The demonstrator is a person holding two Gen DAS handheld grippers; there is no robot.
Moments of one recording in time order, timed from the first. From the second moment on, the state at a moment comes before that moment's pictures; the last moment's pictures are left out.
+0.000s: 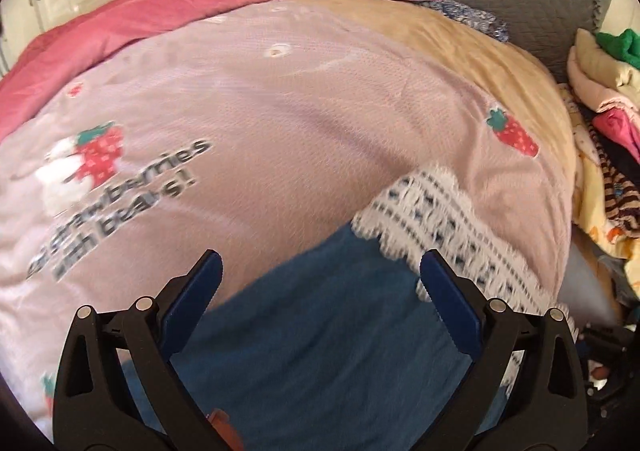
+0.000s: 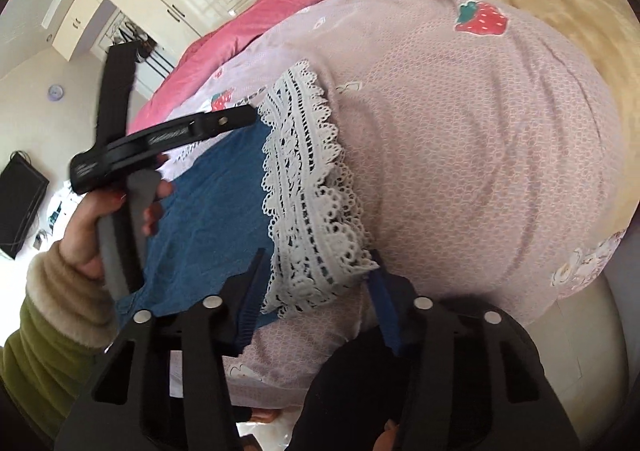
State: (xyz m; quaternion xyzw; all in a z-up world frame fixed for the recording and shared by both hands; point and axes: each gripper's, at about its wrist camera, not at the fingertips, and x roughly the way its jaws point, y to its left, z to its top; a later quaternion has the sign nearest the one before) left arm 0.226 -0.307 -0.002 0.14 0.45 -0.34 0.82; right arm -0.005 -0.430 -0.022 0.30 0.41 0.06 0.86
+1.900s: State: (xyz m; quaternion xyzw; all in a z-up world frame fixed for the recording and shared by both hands) left arm 0.231 -0.093 0.001 -0.11 0.45 -0.40 0.79; right arm 0.040 -0.180 0.020 -0.05 0.36 0.23 0.90
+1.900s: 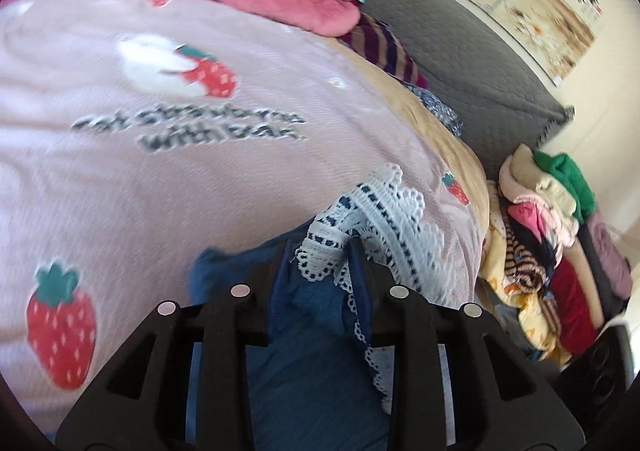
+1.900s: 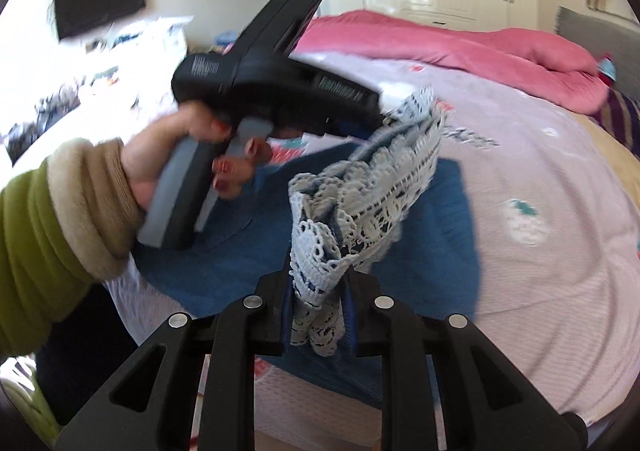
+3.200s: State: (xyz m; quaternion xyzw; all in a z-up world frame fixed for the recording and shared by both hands) left arm 0.236 -0.040 -0.014 -0.19 0.52 -0.29 0.78; right arm 0.011 -0.136 0.006 -0.14 0.35 0.32 0.87
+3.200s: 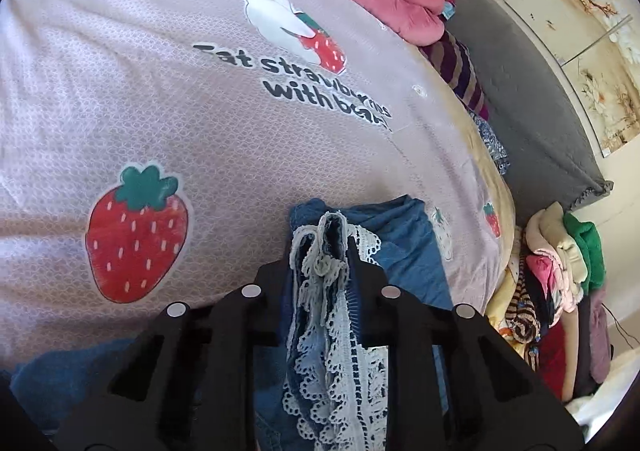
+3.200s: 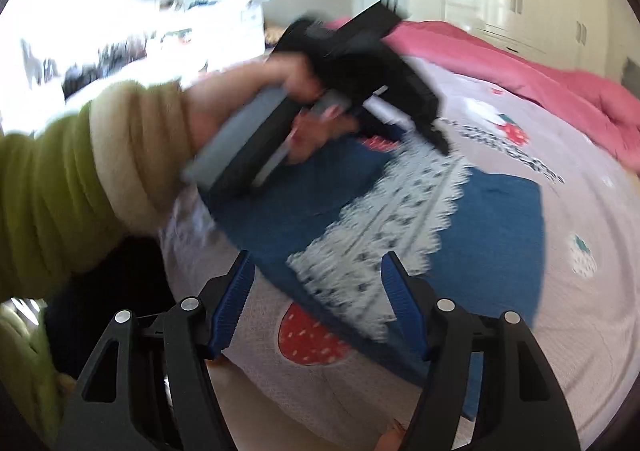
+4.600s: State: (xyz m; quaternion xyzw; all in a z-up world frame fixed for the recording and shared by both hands) left arm 0.224 -0.043 -0.009 -0.08 0.49 -0.26 0.83; right arm 0.018 -0.145 0.012 -0.10 0.35 0.38 0.85
